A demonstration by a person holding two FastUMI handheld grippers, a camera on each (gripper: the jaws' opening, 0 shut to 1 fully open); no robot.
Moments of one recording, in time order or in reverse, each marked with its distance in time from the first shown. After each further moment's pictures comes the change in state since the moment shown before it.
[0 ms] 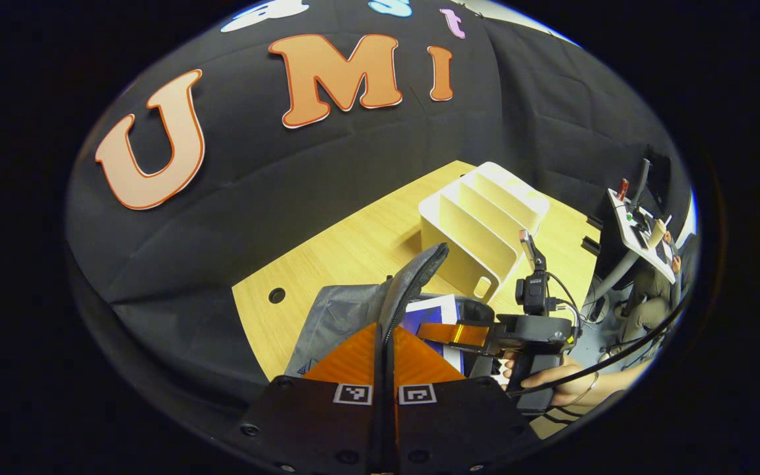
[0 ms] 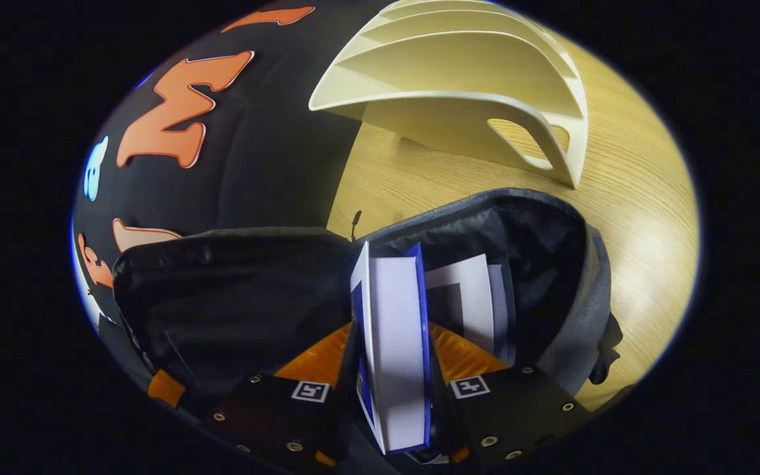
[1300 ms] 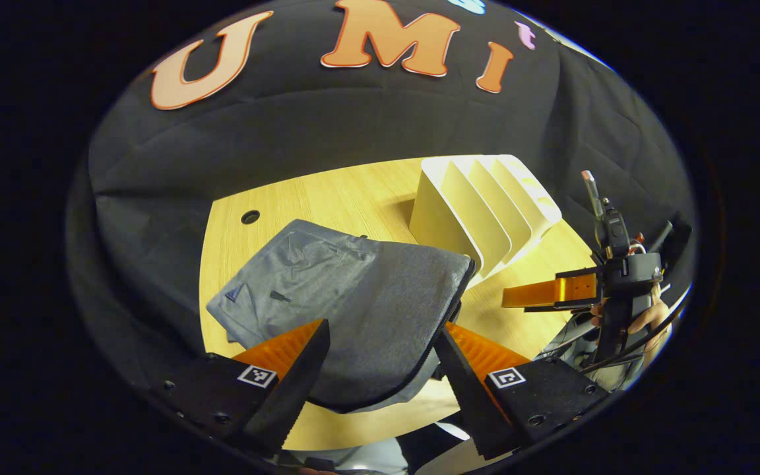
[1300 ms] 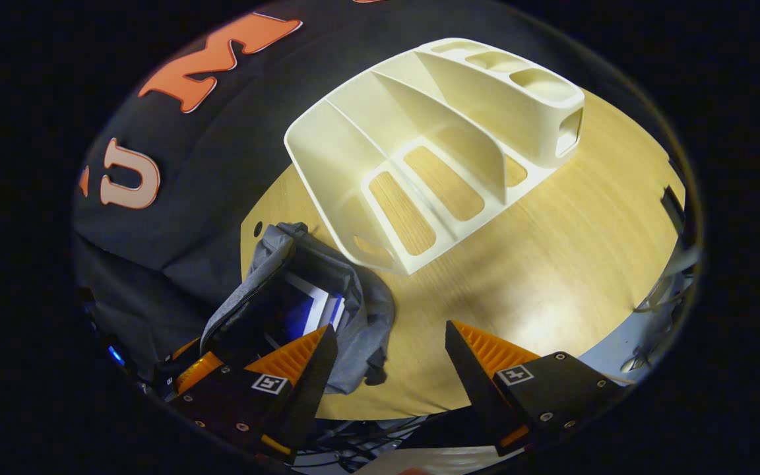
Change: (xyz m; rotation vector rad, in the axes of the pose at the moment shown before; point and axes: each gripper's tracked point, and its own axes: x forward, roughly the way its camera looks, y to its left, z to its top) left arm 0.035 -0.101 -0.081 -0.371 0.073 0.027; right arm -0.159 -0.098 0.126 -0.488 0.148 -0.274
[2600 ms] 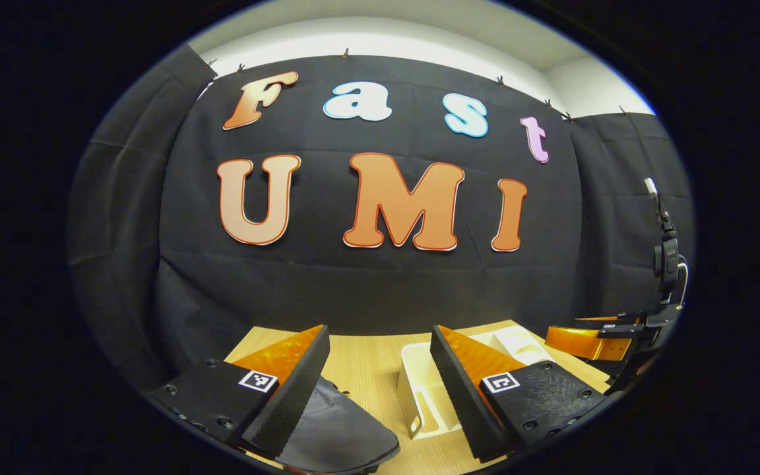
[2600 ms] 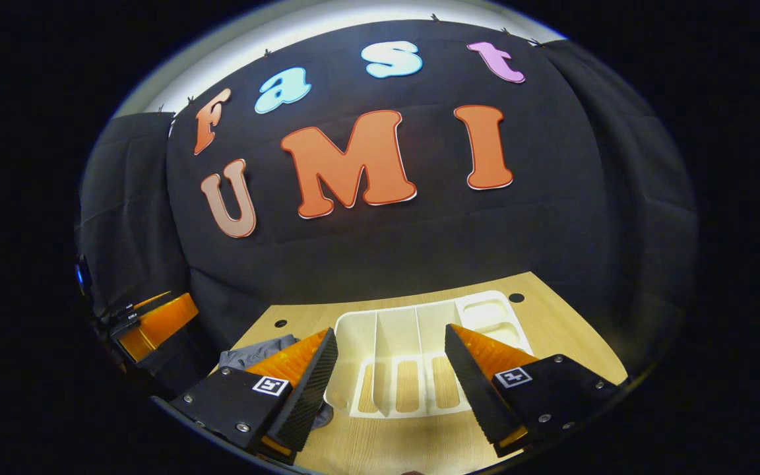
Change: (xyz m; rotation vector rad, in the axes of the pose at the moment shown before) left arm -0.097 -0.103 0.175 -0.082 -0.769 0.246; right arm -0.169 0.012 0.194 -0.506 -0.756 0.126
